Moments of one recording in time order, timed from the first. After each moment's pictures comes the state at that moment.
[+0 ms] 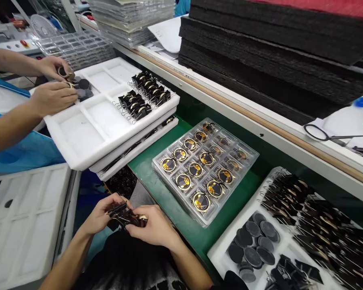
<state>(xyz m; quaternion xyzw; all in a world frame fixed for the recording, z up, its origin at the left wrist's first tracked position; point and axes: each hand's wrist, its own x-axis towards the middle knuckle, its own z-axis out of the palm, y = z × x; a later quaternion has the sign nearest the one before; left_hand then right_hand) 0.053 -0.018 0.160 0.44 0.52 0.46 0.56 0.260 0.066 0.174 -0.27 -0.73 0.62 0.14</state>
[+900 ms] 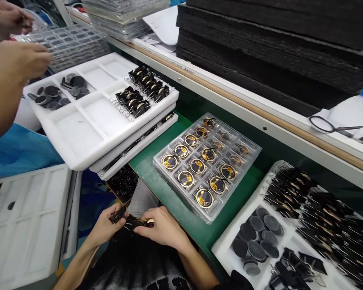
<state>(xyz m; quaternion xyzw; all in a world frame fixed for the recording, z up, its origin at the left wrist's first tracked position) 0.060 -0.056 0.123 0.37 0.66 0.42 0.50 0.278 0.064 0.158 -0.29 -0.74 0.60 0.08</state>
